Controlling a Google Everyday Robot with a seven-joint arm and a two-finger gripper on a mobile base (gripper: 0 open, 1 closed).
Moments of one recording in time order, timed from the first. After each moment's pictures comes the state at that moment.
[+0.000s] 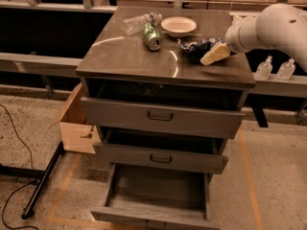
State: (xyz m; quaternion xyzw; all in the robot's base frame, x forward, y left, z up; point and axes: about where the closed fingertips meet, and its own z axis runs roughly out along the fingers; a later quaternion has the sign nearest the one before) arm 0.792 -0.237 0.904 -0.41 0.76 -0.09 0.49
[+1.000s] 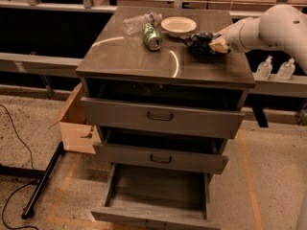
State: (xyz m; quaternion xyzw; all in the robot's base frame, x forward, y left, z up) arm 0.804 -0.234 0.897 -0.40 0.76 -0.05 0.51
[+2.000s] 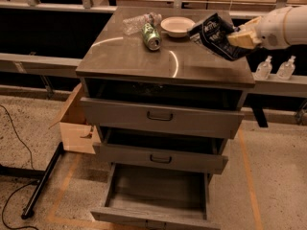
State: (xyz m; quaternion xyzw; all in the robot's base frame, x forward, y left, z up) arm 0.705 -0.248 0.960 -0.42 0.74 0.07 0.52
